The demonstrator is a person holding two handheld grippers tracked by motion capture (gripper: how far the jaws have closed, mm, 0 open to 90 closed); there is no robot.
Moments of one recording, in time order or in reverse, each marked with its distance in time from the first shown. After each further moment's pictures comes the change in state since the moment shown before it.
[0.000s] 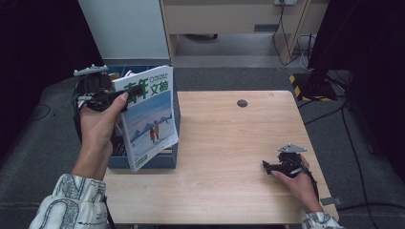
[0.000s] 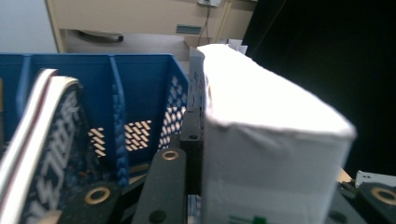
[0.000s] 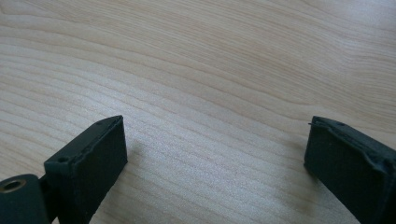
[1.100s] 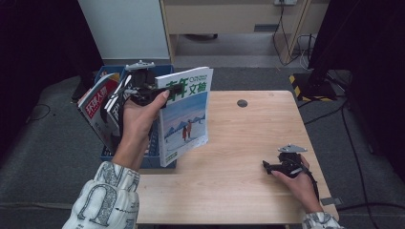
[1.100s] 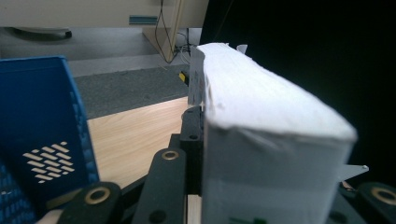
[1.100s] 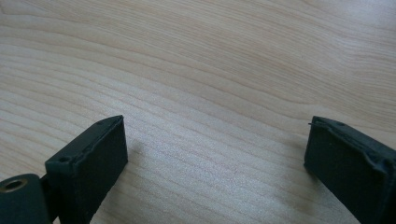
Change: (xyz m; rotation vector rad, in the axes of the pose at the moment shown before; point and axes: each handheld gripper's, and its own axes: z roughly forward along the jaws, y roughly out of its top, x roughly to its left) left arm -0.060 0.003 0.065 0.044 -0.156 0.067; right arm 0.000 0.000 0.000 0.000 0.001 -0.002
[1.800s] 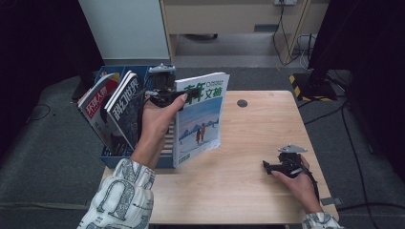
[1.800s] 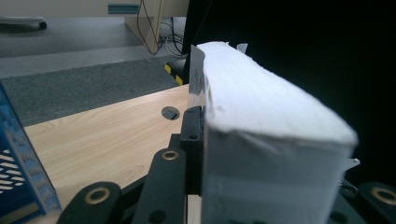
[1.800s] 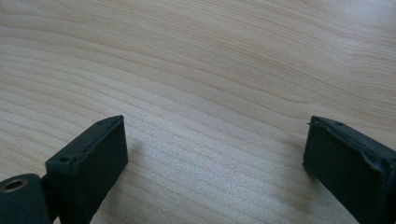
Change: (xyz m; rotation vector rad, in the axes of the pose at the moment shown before) left arm -0.021 -0.006 0.039 0.041 -0.057 0.016; right arm 0.000 0.000 0.000 -0.002 -0.005 0.003
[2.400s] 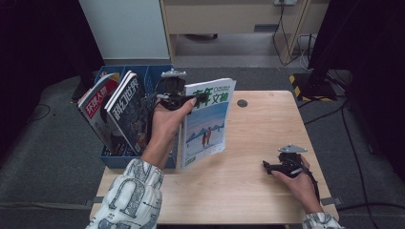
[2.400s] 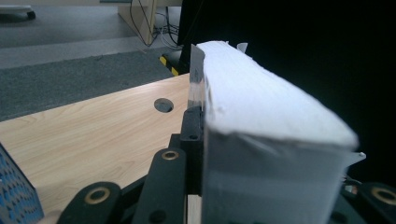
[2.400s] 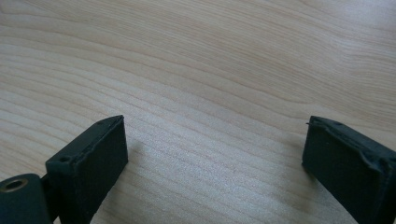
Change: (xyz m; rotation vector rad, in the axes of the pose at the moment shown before) left arm -0.005 -0.010 0.027 0.033 -0.019 0.003; right arm 0.000 0.000 0.000 0.001 0.000 0.001
